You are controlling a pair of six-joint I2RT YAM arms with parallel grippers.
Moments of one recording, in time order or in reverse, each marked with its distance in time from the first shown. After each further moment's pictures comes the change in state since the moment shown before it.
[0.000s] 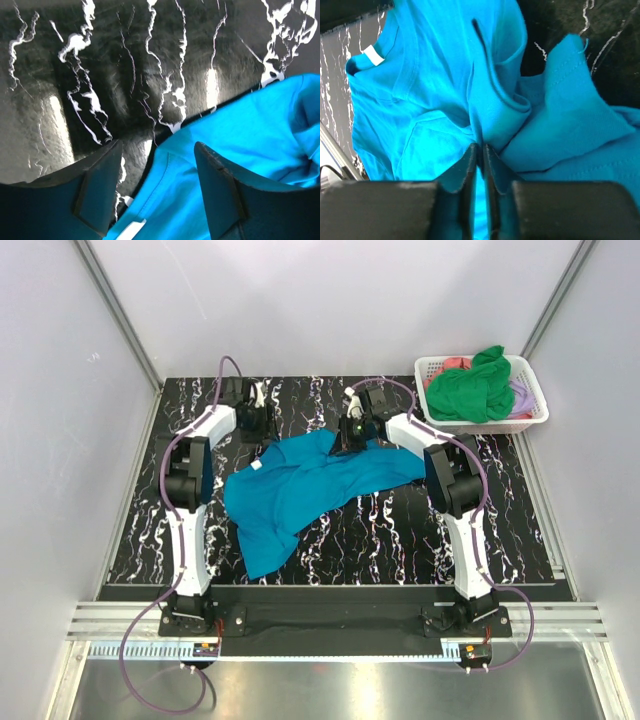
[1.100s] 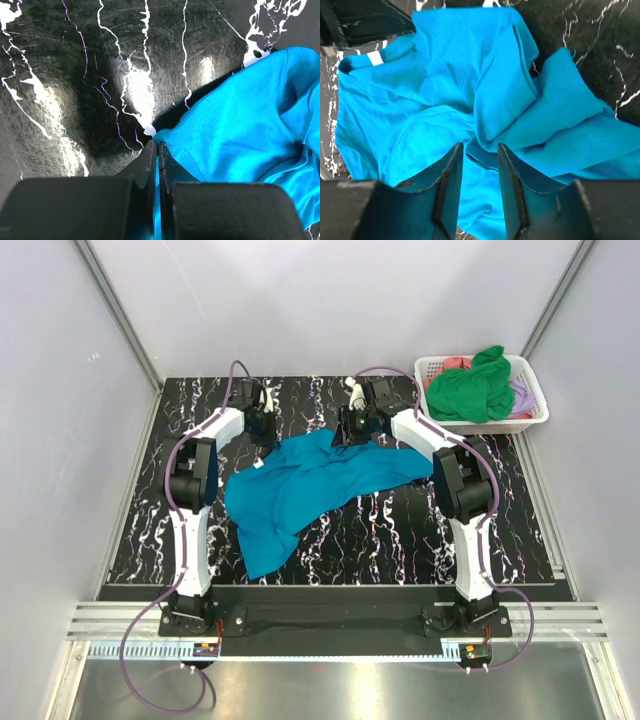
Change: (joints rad) left arm -0.049 -0.004 -0.032 -0.008 0.008 -0.029; right arm 0.000 -0.088 -0.008 -0.033 0.087 -0.119
